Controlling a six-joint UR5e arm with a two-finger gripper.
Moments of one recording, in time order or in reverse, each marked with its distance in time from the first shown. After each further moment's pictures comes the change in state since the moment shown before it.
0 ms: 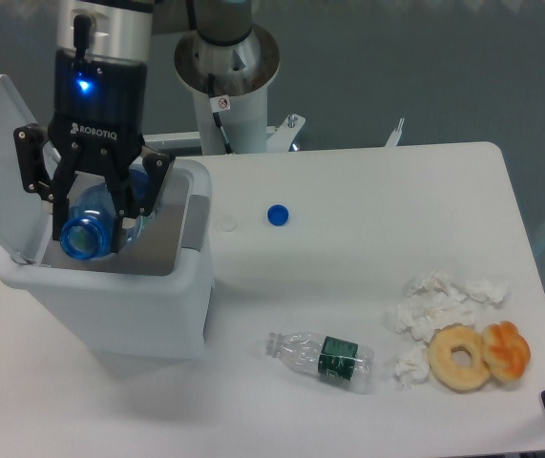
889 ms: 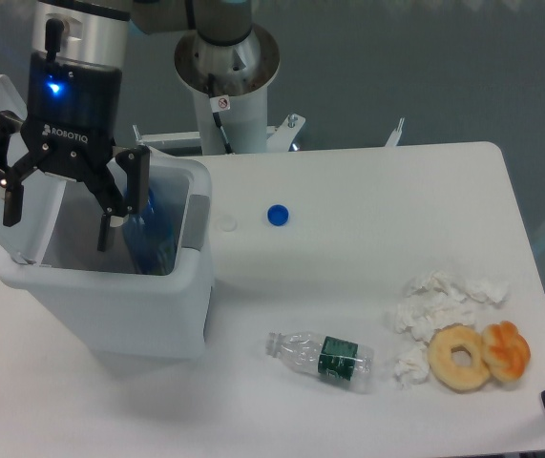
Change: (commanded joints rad) arm 0.018 0.008 0.003 0.019 -0.018 0.107
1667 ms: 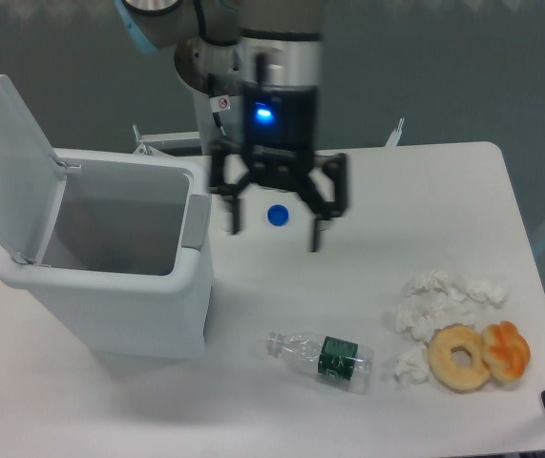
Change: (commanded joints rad) arm 0.454 0.029 -0.212 -0.118 0.047 0.785
